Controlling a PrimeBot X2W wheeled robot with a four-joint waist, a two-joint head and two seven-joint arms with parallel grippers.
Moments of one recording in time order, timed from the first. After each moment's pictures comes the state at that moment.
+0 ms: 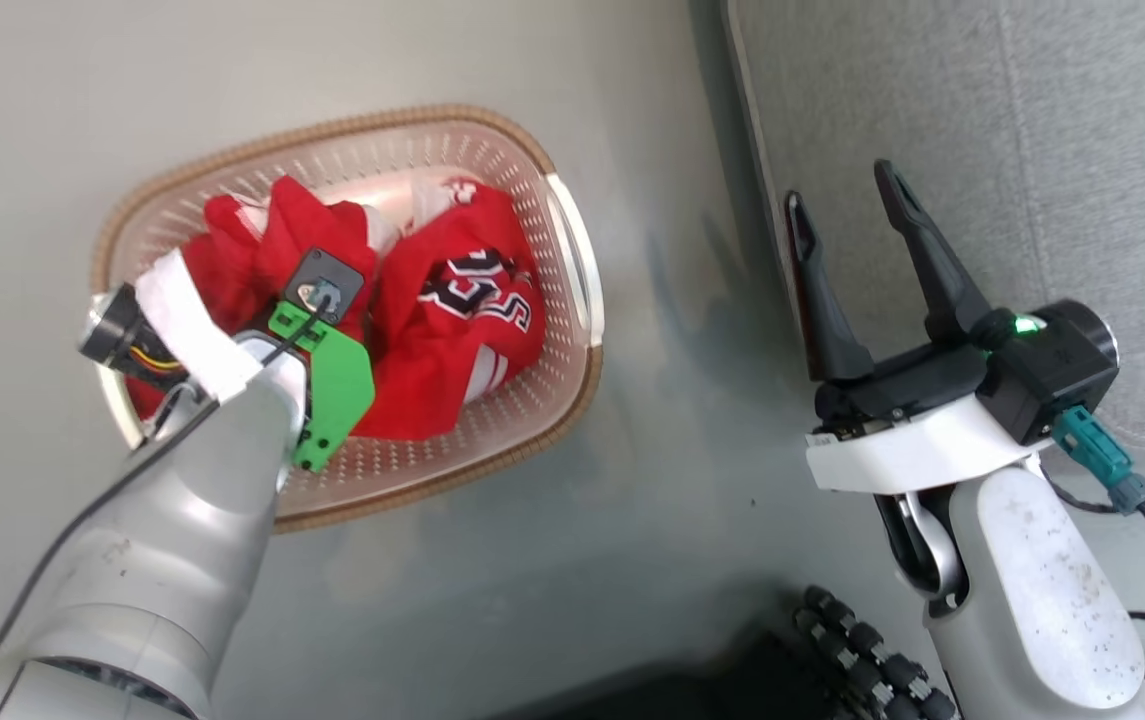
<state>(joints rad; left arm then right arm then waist) -0.97 0.11 -0.62 1.29 0.00 0.01 0.04 -0.34 -0.06 0.19 0.01 0.13 0.13 -0.26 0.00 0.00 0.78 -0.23</state>
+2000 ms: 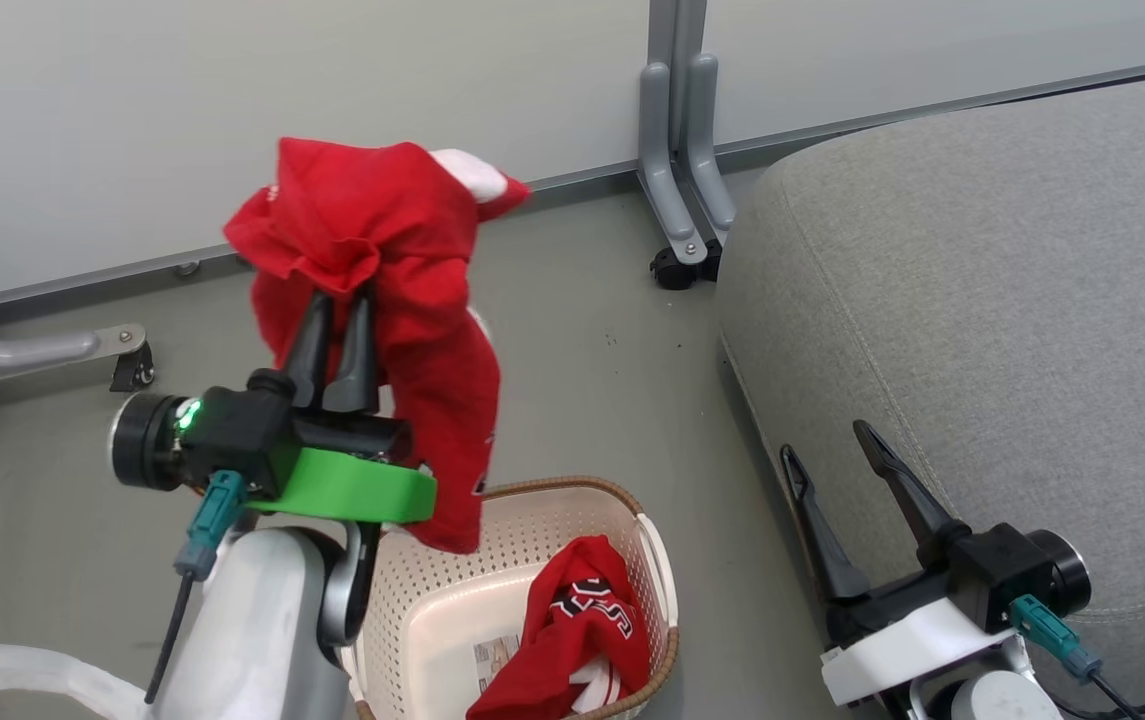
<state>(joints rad) -0.33 0.05 -0.22 0.12 -0.15 -0.01 -0.26 0.00 -0.10 0.22 0.05 0.13 0.13 -0.26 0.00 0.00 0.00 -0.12</state>
